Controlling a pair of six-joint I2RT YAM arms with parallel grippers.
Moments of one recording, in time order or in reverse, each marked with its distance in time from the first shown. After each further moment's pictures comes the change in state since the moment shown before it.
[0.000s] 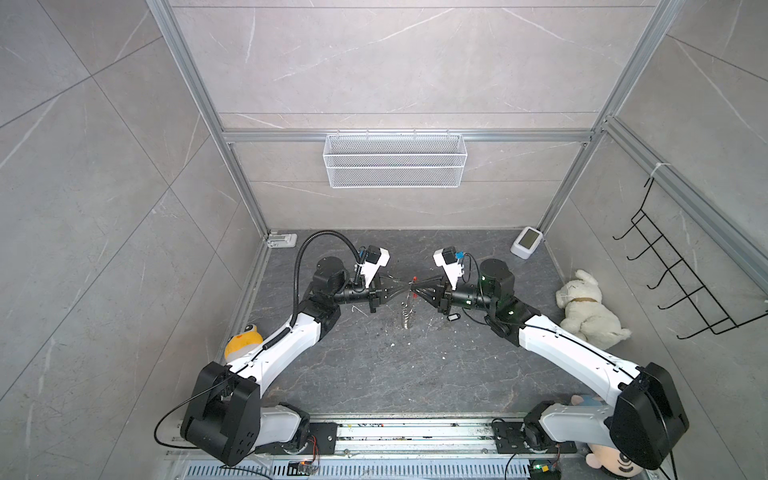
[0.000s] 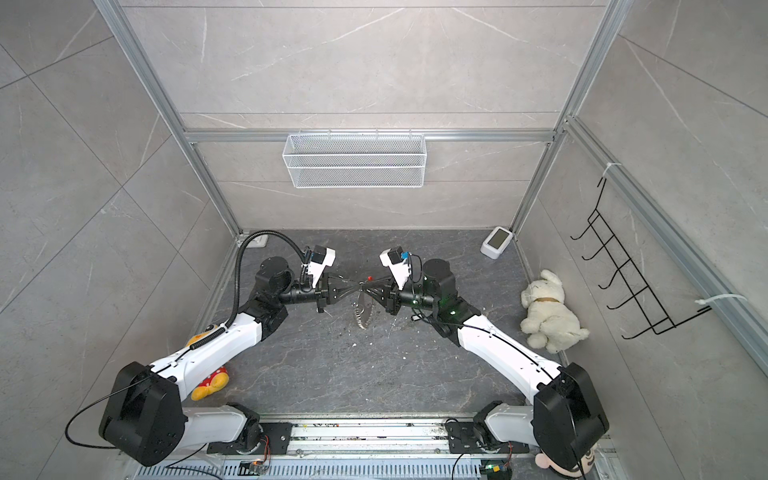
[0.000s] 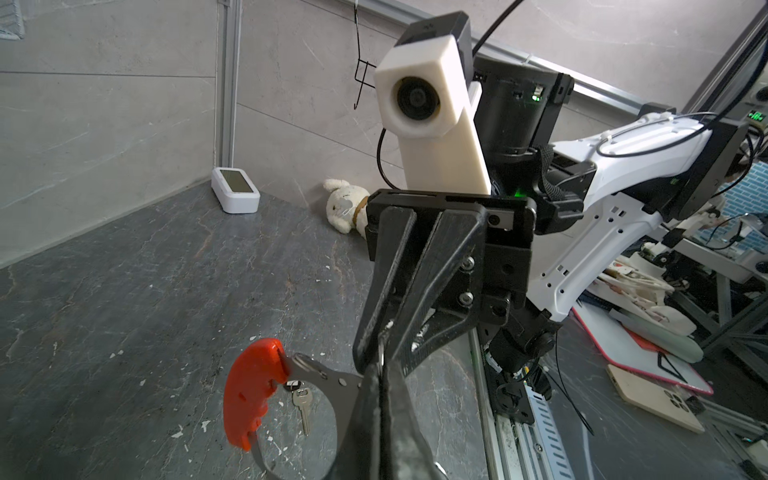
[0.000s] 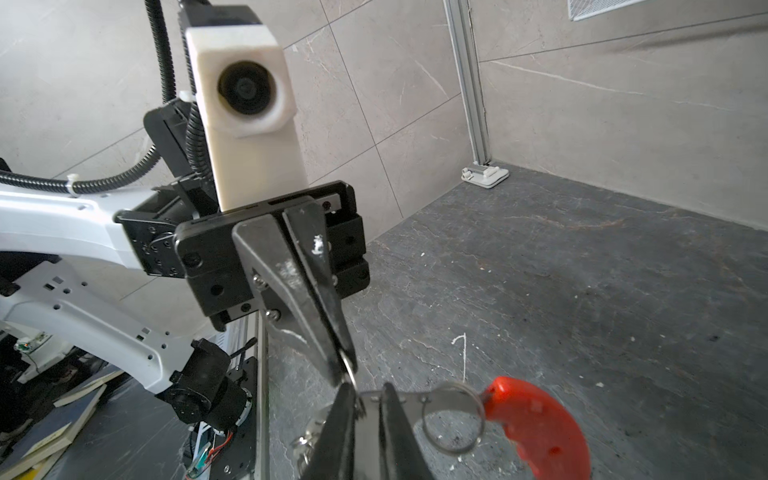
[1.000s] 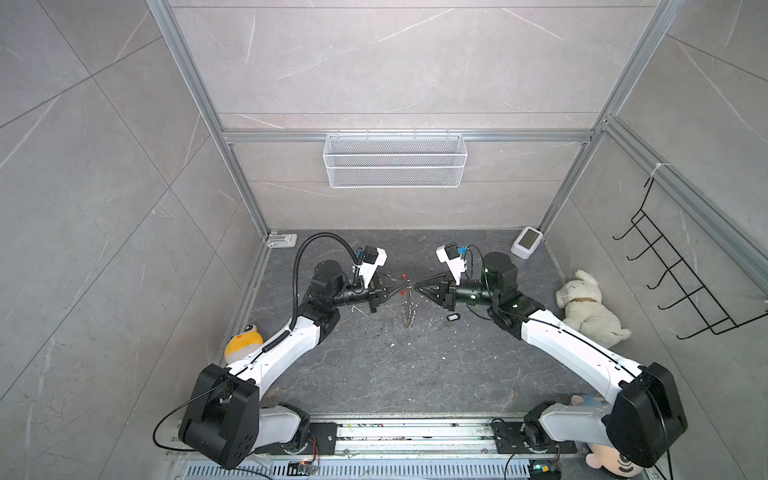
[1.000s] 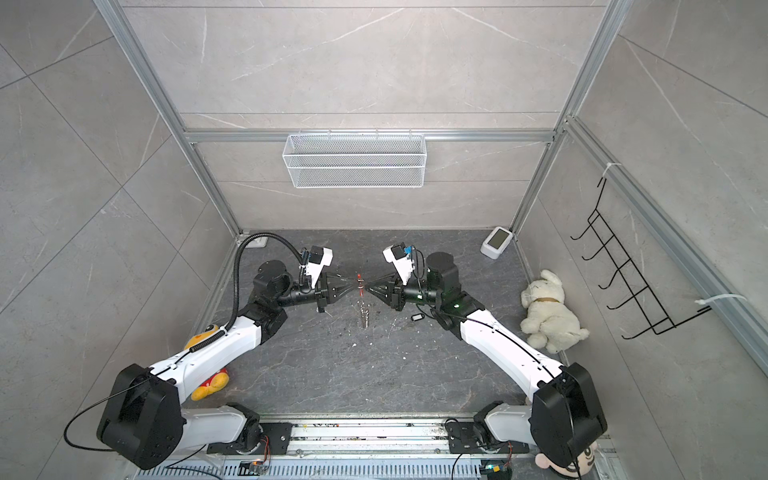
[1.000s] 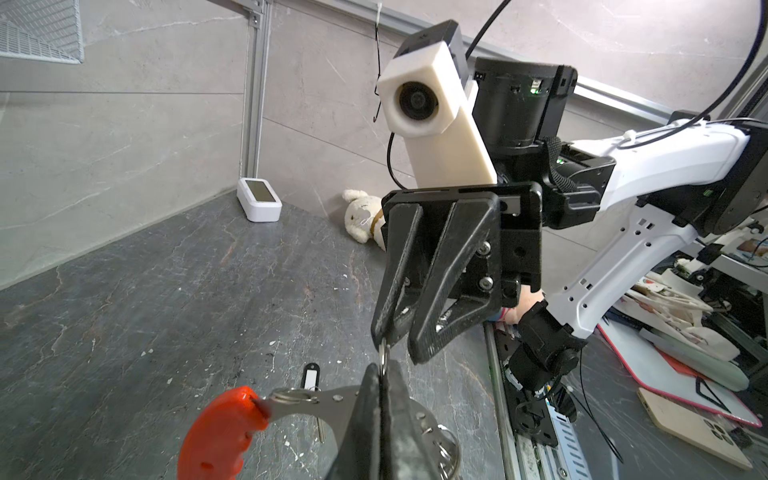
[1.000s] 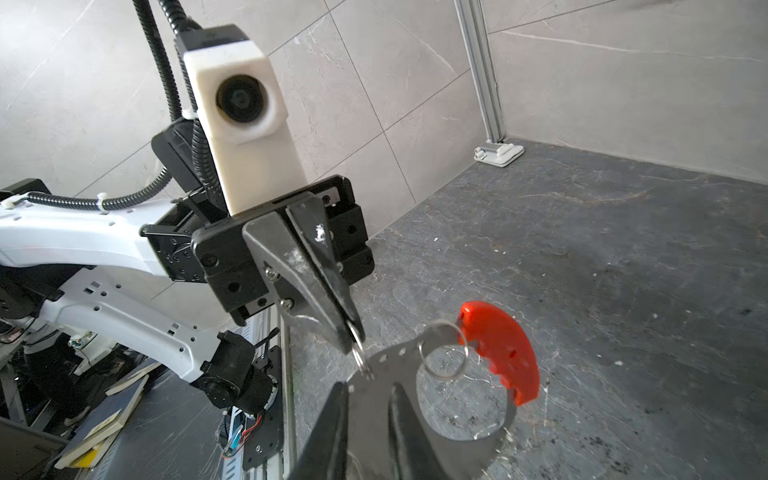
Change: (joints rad) left arm 0.000 -0.009 -0.038 0.113 -0.072 -0.060; right arm -0.051 0.021 0.042 -0.046 -0.112 0.069
